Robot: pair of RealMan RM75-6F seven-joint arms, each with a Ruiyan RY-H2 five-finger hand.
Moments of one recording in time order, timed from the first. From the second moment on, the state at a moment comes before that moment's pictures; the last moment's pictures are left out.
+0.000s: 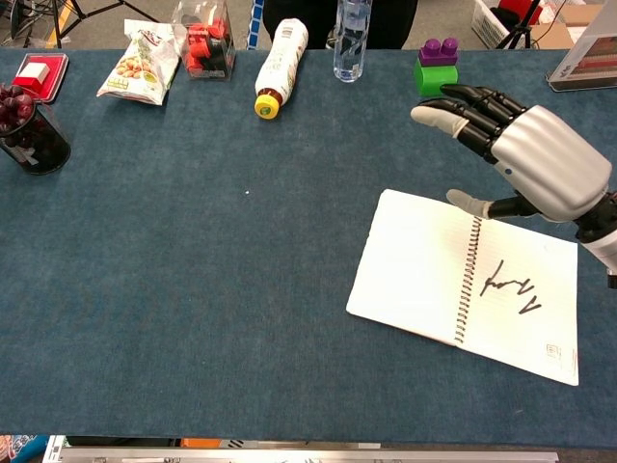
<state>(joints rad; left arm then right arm) -0.12 -1.01 -0.03 -1.72 1.34 1.33 0.03 0.45 -1.63 -0.07 -0.95 -1.87 1.63 0.11</state>
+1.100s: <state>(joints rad) -0.10 -1.09 -0.05 -1.63 1.44 1.44 -0.07 0.15 -1.27 0.03 -1.38 -1.51 1.61 -0.15</state>
